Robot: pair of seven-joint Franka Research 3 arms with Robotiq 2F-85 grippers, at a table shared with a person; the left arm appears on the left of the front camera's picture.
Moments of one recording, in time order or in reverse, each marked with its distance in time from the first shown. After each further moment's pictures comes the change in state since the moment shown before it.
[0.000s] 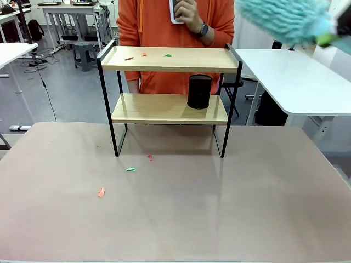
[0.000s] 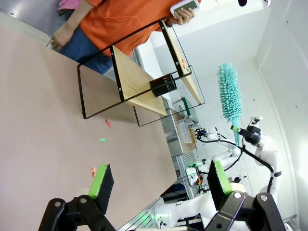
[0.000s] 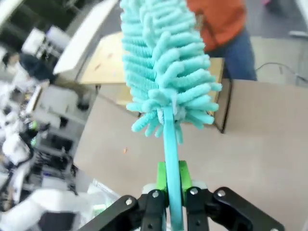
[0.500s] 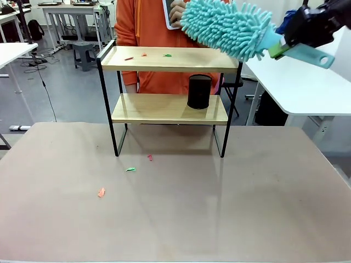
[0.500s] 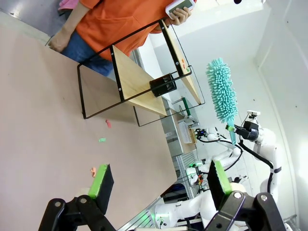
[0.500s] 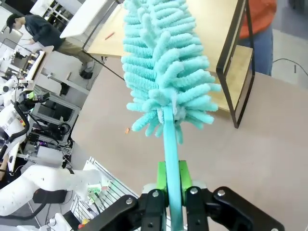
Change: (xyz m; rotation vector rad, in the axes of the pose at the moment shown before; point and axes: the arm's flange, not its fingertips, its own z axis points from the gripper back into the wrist) left arm 0.000 0.000 0.000 0.000 0.000 0.000; right arm 0.007 0.014 -0.045 0.046 0.115 0.094
